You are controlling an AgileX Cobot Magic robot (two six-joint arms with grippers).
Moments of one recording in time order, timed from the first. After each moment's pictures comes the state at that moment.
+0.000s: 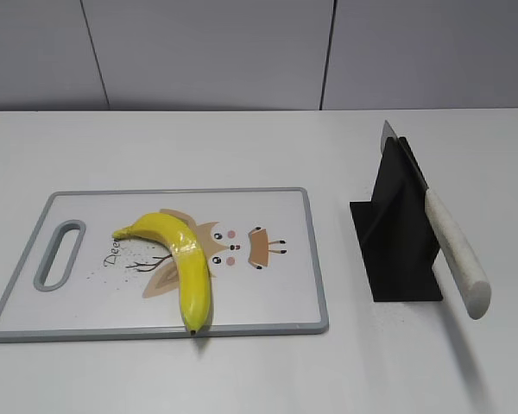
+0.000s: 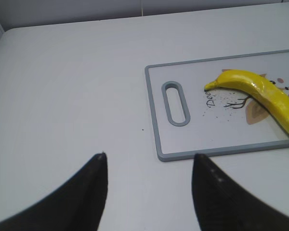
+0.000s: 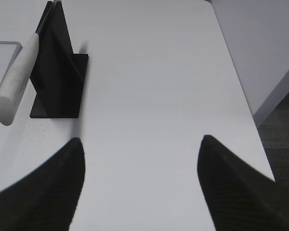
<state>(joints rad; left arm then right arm) -0.03 0.00 -0.49 -0.09 1.08 0.21 0.09 -0.01 -0.50 -0.05 1.05 0.06</state>
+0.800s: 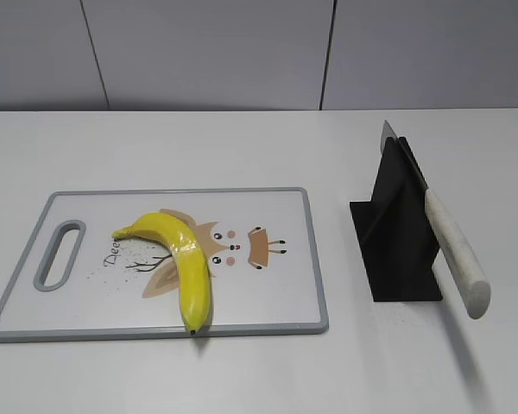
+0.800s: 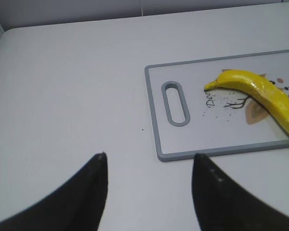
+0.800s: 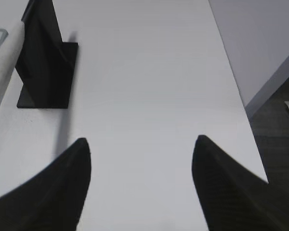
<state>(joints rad) -0.03 0.00 -0.49 -0.09 1.08 0.21 0.09 0.03 -0.50 -0.08 1.05 0.06</state>
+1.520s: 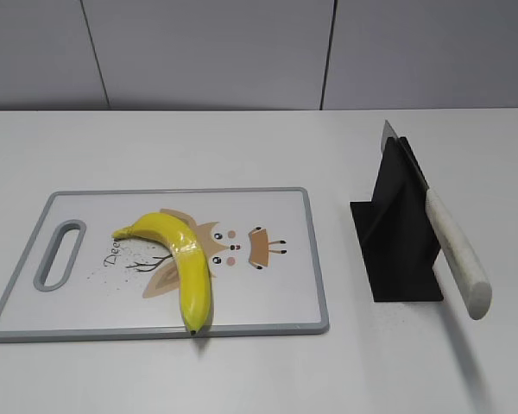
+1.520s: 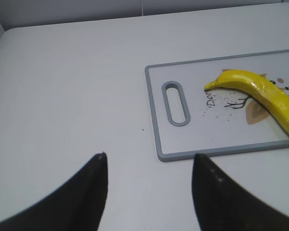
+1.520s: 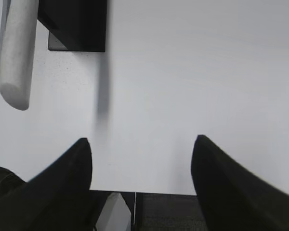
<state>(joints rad) -0.03 0.00 -0.49 -0.09 1.08 0.21 0.10 0.73 -0.68 0.08 1.05 0.06</state>
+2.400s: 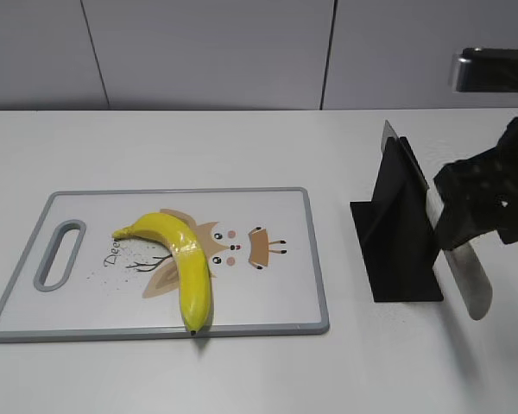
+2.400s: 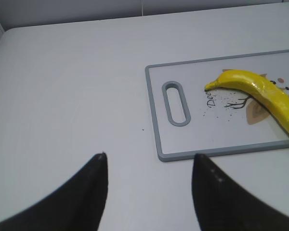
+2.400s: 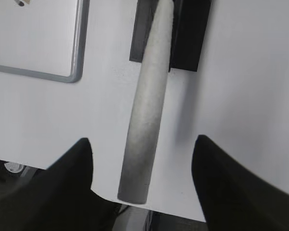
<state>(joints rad) -0.03 0.00 -0.49 -0.09 1.08 0.21 0.40 1.35 -0.97 0.14 1.00 0.23</state>
